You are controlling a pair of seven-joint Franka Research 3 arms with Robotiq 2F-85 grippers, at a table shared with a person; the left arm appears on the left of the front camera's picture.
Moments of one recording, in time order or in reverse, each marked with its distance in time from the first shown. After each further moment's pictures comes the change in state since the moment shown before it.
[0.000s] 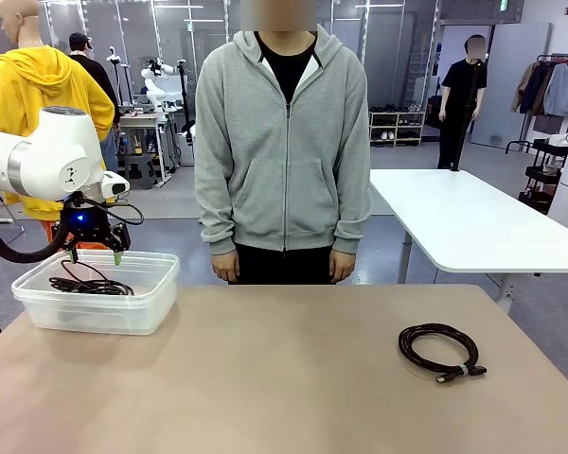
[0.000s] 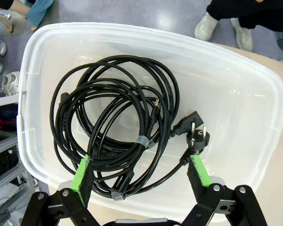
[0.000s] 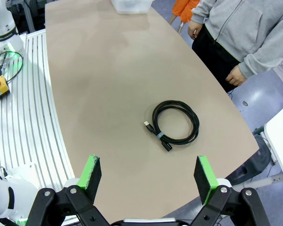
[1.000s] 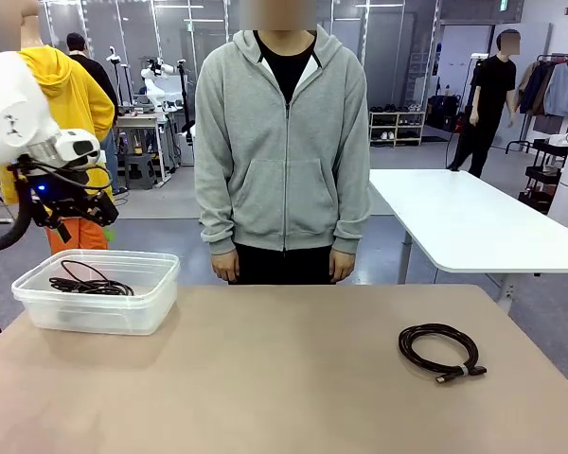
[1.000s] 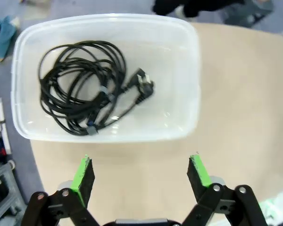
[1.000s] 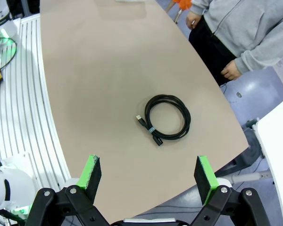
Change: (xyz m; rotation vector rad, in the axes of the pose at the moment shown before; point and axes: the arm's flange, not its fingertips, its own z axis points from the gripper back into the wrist) left arm -0.082 0.019 0.113 -0.253 -0.090 -0.175; right arm 0.040 -0.003 0.000 -0.019 0.113 0.058
